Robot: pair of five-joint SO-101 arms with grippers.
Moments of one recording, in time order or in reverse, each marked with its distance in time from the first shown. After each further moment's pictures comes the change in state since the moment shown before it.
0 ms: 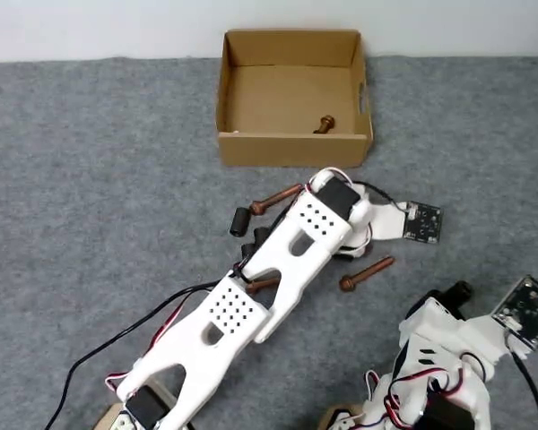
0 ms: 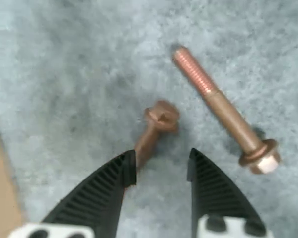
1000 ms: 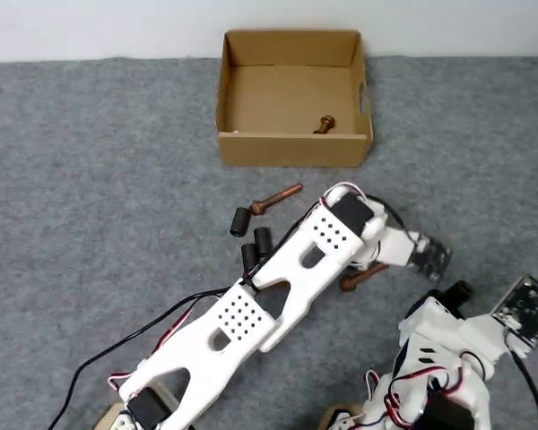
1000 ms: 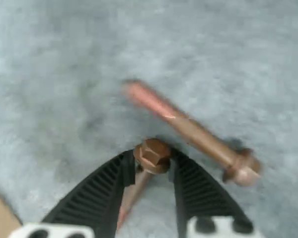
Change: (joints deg) left arm 3.5 2.0 -0.4 0.4 -14.3; right arm 0.0 0.0 0.7 -0.5 0.0
